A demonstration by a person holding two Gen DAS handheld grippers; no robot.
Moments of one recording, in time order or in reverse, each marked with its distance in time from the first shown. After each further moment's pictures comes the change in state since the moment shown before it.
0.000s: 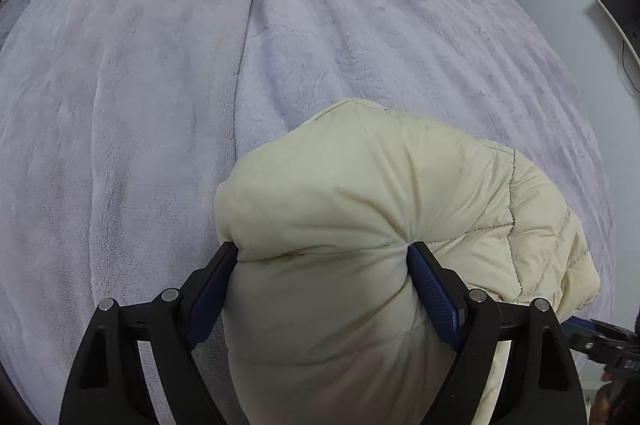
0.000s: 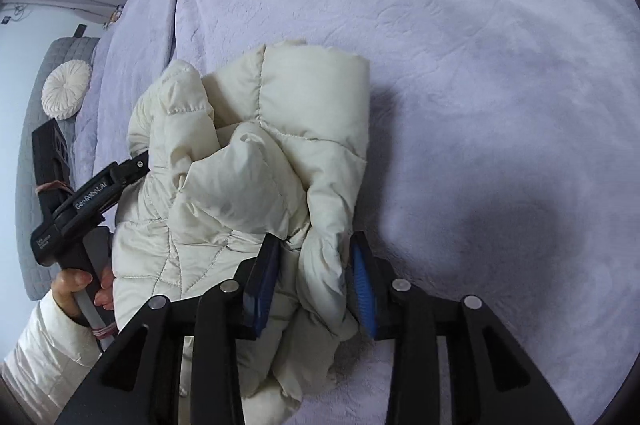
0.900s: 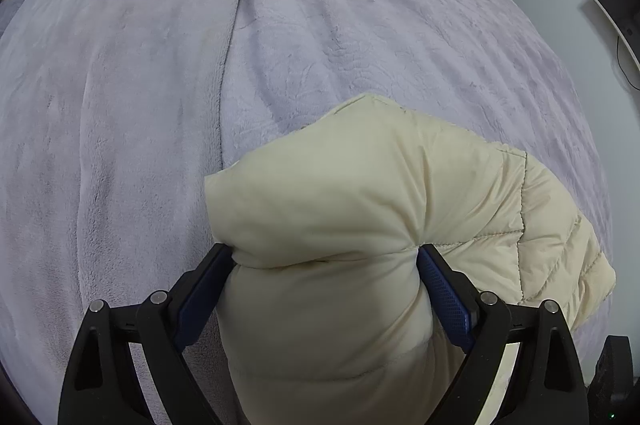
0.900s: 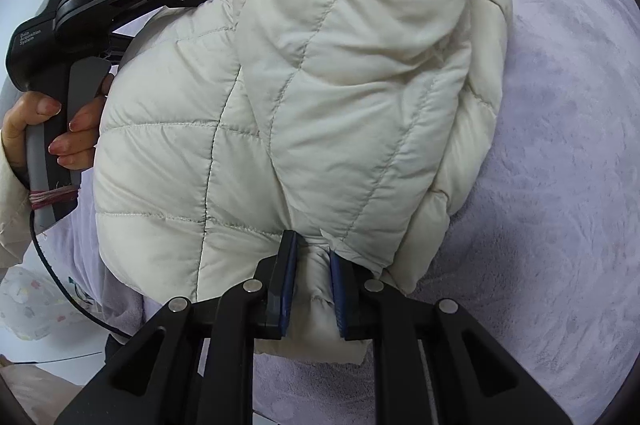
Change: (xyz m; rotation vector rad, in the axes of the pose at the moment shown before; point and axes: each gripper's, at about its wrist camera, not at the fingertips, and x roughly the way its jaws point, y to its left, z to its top) left arm 0.006 -0.005 -0.001 0.011 0.008 -0.021; right arm 0.037 0.033 -0.096 -0.289 0.092 -0.094
